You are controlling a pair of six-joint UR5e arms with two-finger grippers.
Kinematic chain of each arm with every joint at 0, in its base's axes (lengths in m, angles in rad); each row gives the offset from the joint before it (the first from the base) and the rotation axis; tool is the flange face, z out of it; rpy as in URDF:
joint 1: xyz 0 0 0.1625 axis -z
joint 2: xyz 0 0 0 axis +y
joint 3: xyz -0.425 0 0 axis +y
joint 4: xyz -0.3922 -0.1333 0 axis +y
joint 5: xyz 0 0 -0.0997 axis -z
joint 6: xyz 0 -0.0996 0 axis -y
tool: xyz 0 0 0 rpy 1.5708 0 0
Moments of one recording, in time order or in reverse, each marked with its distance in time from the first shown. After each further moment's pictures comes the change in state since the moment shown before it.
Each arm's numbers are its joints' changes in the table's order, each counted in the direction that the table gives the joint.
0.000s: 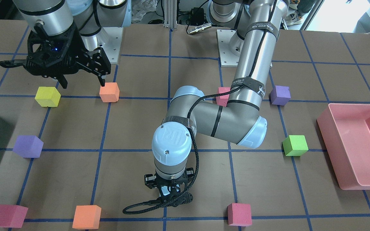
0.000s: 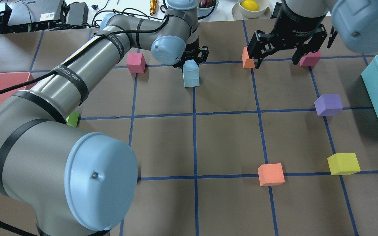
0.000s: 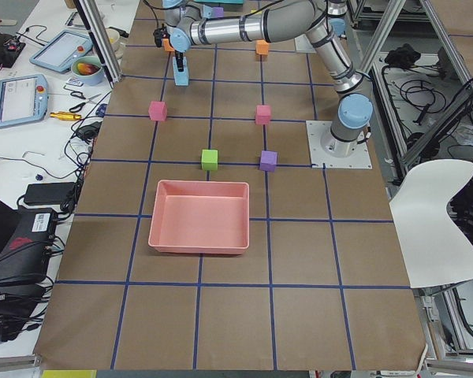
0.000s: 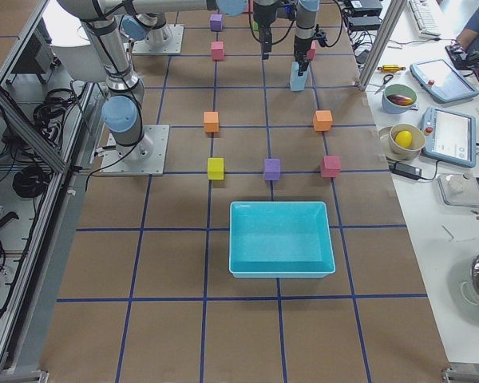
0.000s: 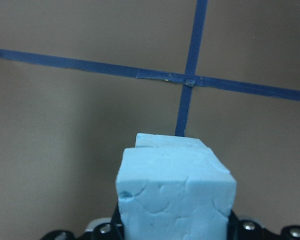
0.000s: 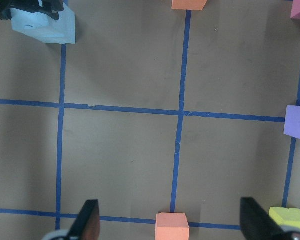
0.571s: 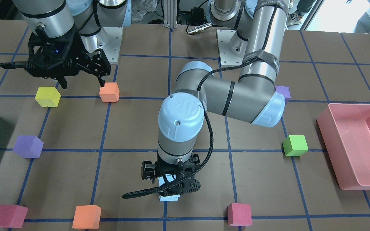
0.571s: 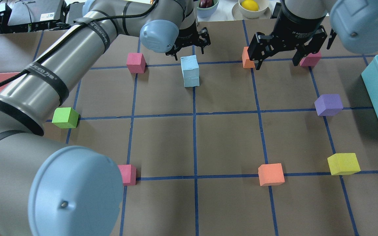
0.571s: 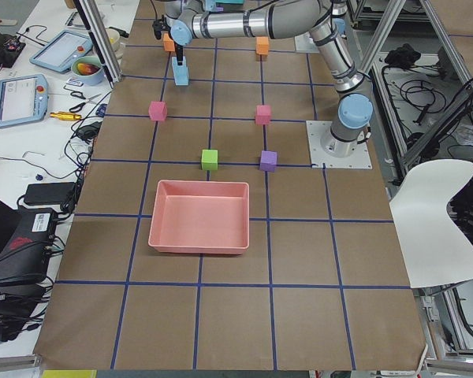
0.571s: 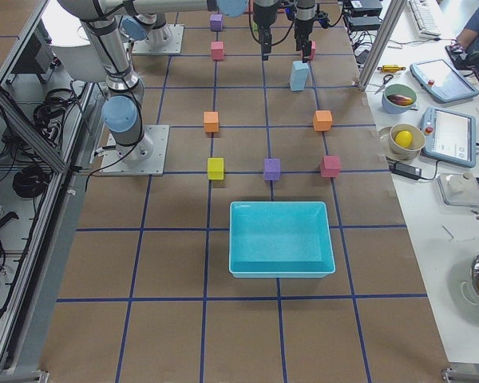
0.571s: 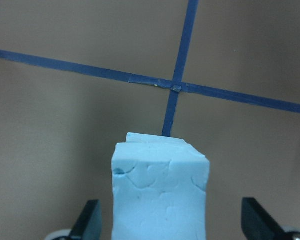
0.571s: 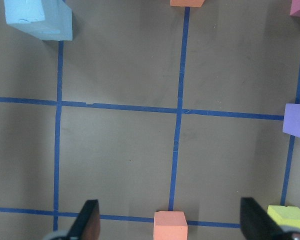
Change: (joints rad) left arm -0.022 -0.137 -0.004 0.080 -0.032 0.035; right arm -0.001 -0.001 -0.003 -0.006 -0.006 -0.001
